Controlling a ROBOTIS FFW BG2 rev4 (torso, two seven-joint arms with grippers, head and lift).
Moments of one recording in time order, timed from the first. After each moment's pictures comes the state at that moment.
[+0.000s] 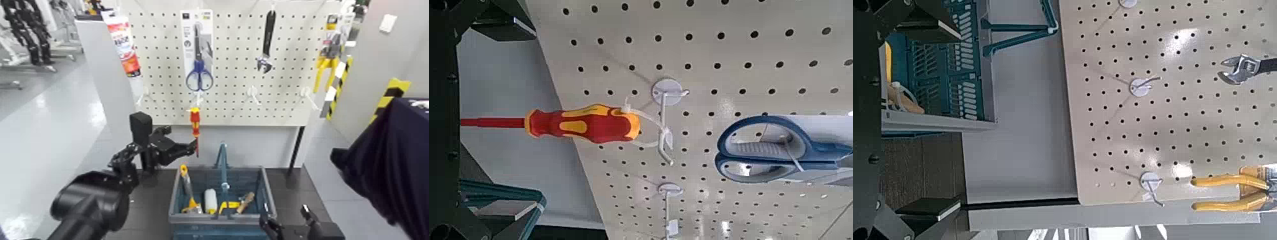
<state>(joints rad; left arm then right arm) -0.47 0.22 -0.31 -1.18 0.32 0.03 -0.45 0.26 -0.06 0.19 -1.62 -0.11 -0.21 -0.13</state>
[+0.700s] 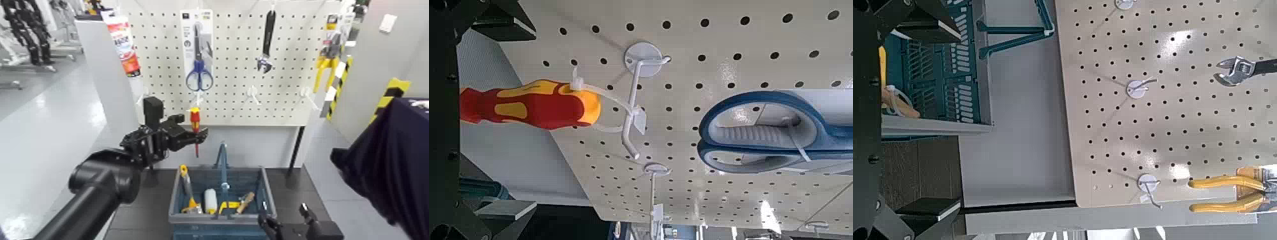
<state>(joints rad) -0.68 0.18 -0.40 -0.89 0.35 -0.05 -0.60 0.25 -0.06 0.19 -1.62 -0.12 -0.22 -0.13</state>
